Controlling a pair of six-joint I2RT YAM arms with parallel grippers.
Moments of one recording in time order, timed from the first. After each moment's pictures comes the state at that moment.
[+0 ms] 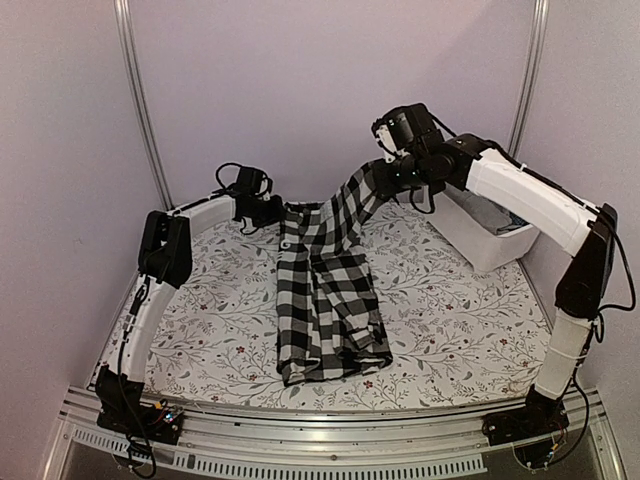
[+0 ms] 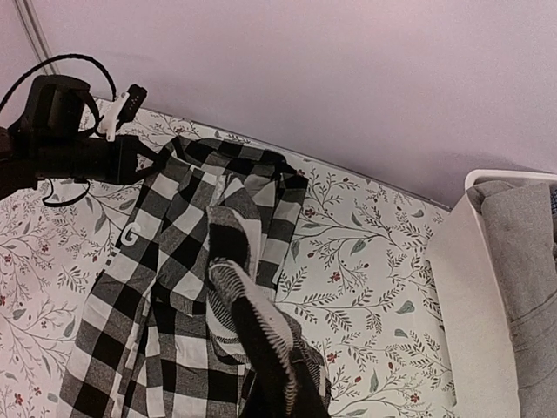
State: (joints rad) left arm -0.32 2.71 2.36 -0.37 0.23 -0.49; right arm 0.71 1.85 1.92 -0.70 0.36 0.14
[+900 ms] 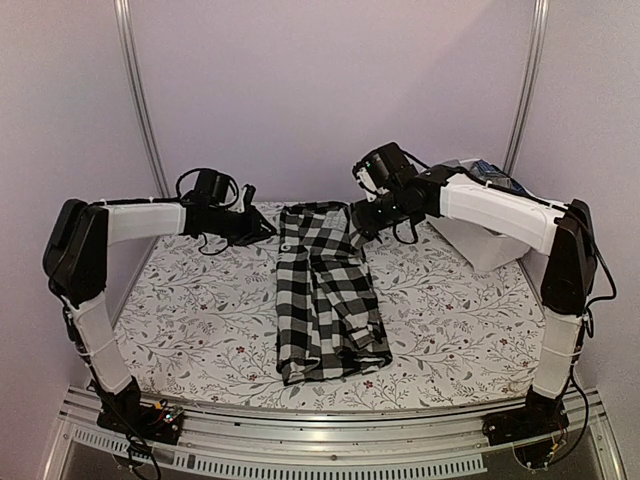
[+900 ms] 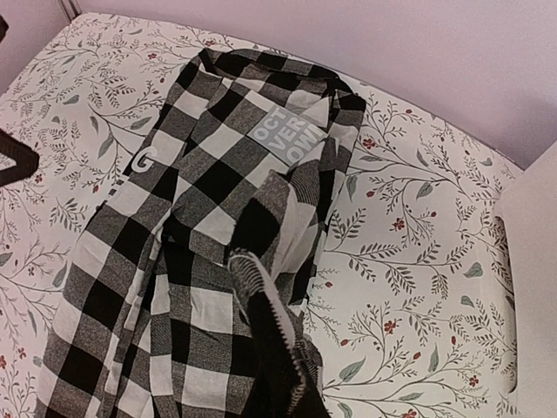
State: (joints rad) left arm -0.36 1.89 1.35 -0.17 0.44 -0.52; right arm 0.74 1.94 1.77 -0.63 0.27 0.17
